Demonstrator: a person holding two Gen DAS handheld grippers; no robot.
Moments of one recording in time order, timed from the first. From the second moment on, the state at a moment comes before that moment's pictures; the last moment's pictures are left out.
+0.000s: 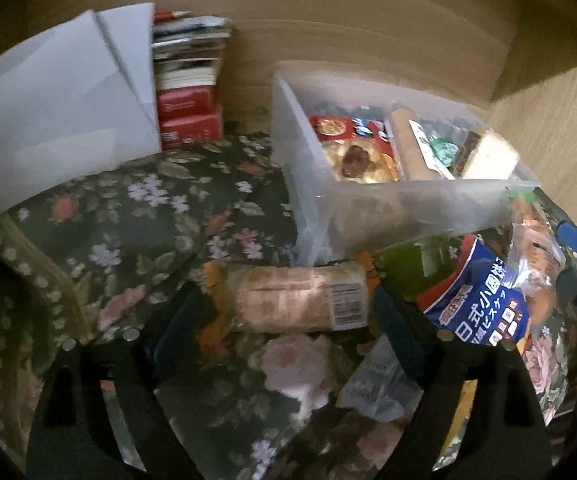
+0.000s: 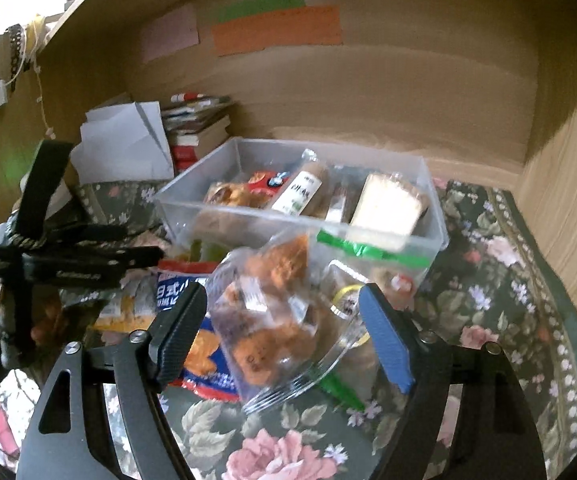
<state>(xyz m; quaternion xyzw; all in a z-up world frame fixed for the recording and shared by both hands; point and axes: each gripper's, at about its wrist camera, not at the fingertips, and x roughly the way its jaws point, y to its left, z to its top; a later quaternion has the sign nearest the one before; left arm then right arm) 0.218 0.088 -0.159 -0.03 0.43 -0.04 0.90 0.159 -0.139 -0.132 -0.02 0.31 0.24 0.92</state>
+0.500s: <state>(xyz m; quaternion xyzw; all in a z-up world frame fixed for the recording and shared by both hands) 0.238 0.088 -0.189 -0.04 0.45 -0.03 0.89 0.166 -0.128 -0.149 -0.03 0.33 0.24 0.91</state>
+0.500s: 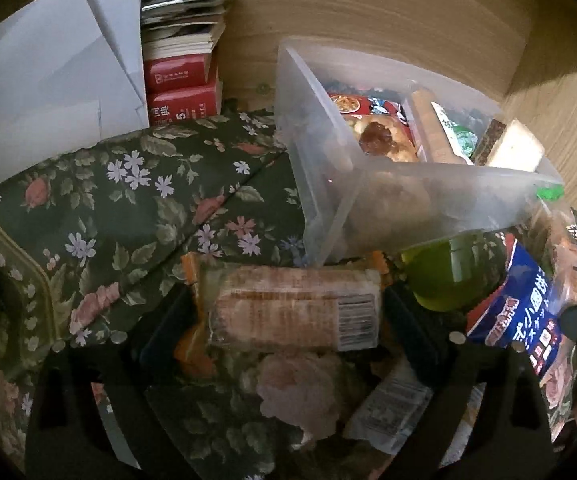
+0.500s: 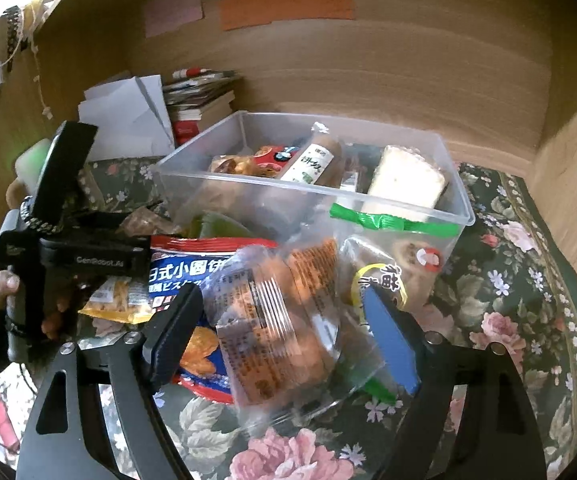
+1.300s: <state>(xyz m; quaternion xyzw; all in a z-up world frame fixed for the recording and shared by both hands) 0.176 0.079 -0.090 -0.03 0.31 -0.03 0.95 0.157 -0.151 -0.094 -0.01 0.26 0.23 0.94</state>
